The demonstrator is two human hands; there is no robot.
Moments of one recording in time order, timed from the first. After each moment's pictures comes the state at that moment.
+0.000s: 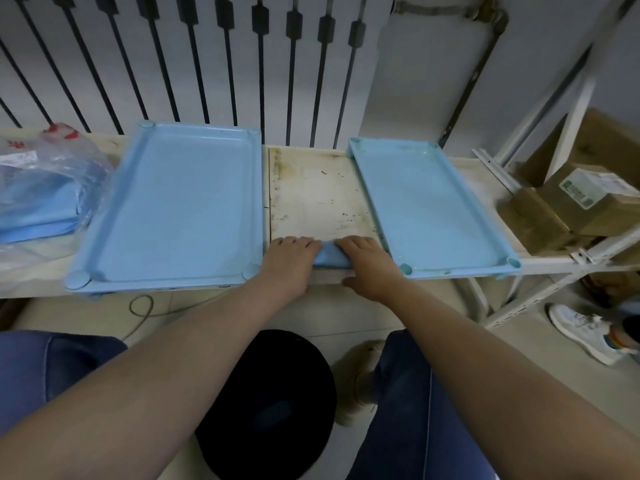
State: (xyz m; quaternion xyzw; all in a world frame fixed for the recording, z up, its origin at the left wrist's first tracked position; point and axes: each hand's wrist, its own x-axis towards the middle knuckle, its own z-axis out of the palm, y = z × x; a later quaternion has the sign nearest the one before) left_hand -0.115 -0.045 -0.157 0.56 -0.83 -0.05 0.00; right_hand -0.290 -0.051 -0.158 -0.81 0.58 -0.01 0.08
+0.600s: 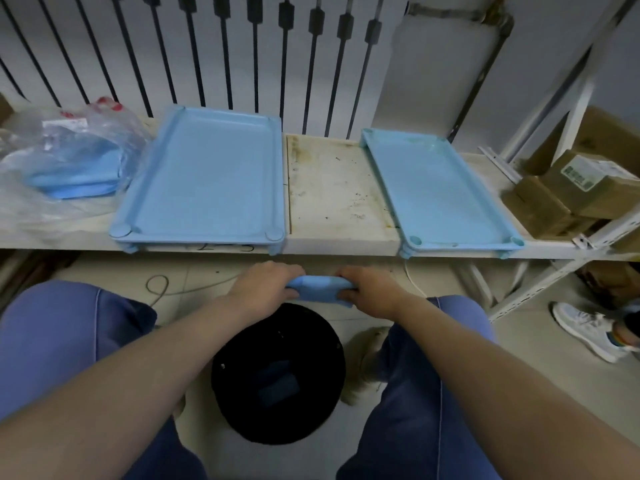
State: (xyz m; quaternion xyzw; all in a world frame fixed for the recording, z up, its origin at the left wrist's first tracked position) left_hand -0.053 0.049 -0.195 0.55 -0.82 -0.13 0.10; right_hand -0.270 0.037 -0.175 -0.81 0.54 -0.01 0.22
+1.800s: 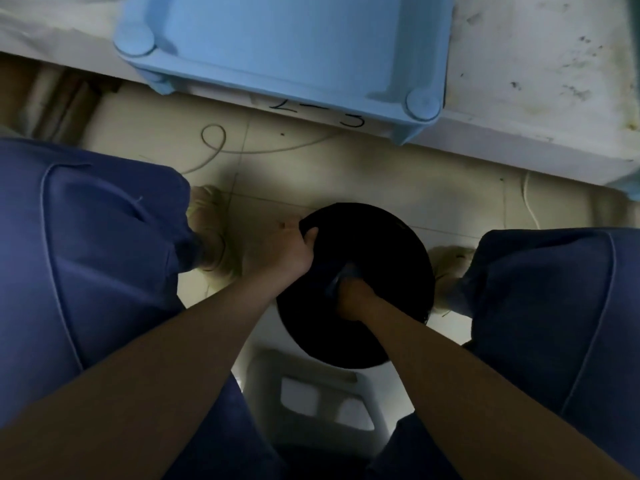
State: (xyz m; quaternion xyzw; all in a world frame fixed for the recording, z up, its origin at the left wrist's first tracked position) left_hand 0.009 0.068 -0.383 0.79 -0.49 -0.36 0.06; right_hand -0.137 0.078 -0.406 -0.69 0.55 0.36 0.31
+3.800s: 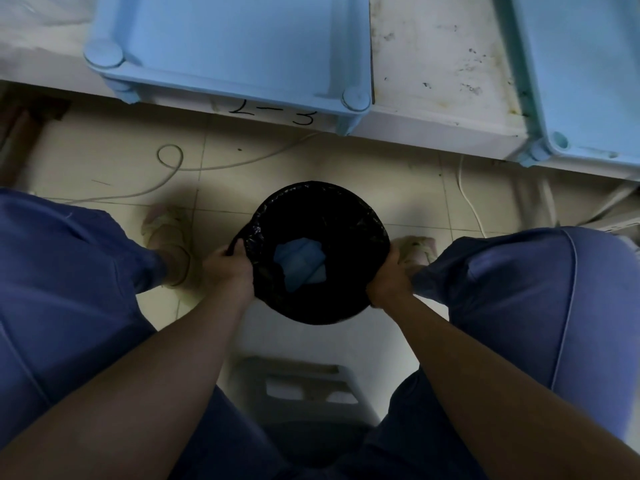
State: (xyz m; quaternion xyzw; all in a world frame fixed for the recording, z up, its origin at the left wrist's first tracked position) left_hand 0.013 0.114 -0.373 0.83 -0.06 -0.42 0.37; right_hand -0.222 0.087 -0.375 -0.51 0.80 0.06 0.31
